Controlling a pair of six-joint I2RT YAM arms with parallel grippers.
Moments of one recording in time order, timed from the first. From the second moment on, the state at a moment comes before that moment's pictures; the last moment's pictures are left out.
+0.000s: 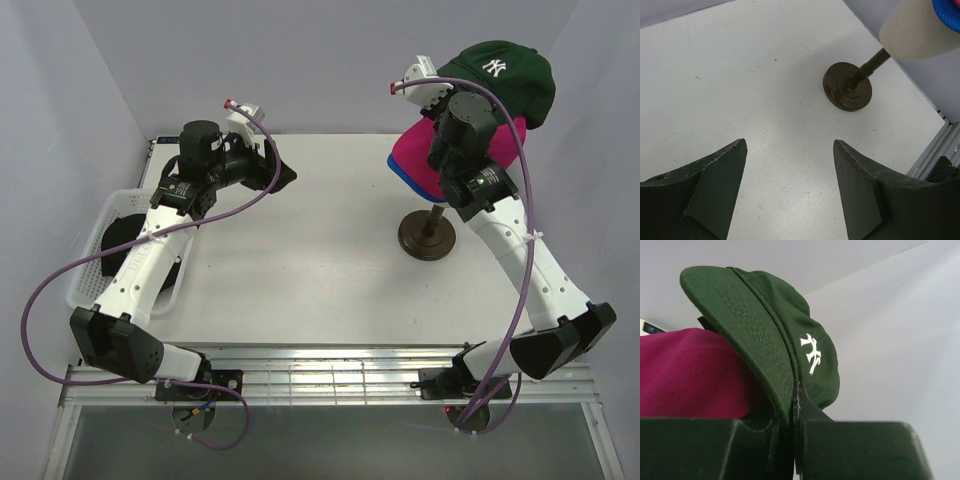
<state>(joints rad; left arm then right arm) -0.30 1.38 1.45 -0.40 0.49 -0.14 0.51 1.40 1.64 -0.10 0.79 -1.21</state>
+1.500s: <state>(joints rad) -0.64 1.83 1.82 -0.34 0.66 -0.26 0.92 1.31 1.41 0.13 1.27 -1.53</state>
